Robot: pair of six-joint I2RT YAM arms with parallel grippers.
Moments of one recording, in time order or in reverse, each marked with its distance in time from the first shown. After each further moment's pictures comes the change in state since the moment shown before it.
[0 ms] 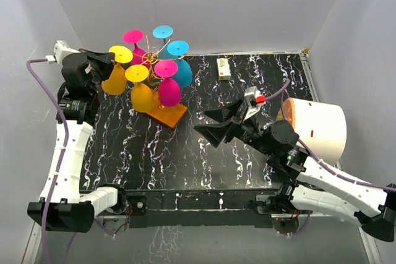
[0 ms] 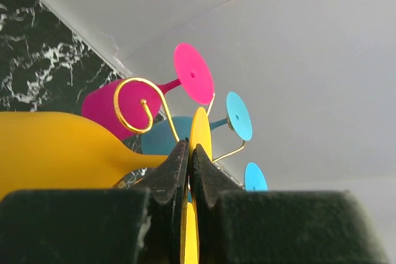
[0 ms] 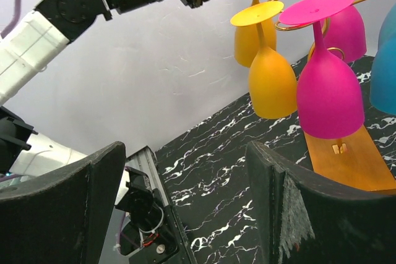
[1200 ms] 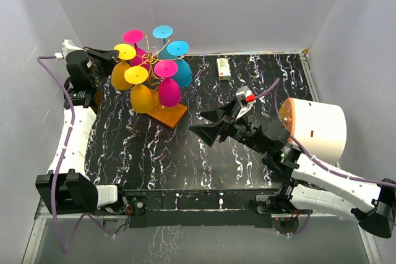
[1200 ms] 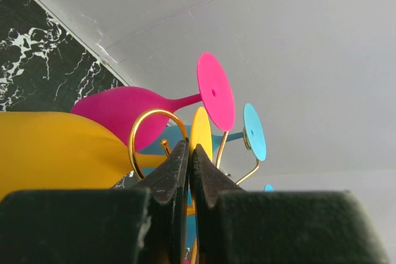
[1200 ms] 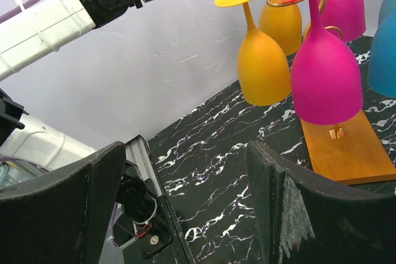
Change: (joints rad) left arm 0.135 0.150 -0.113 0.252 0.241 -0.099; right arm 0.000 0.062 0.000 0.000 0.001 -0.001
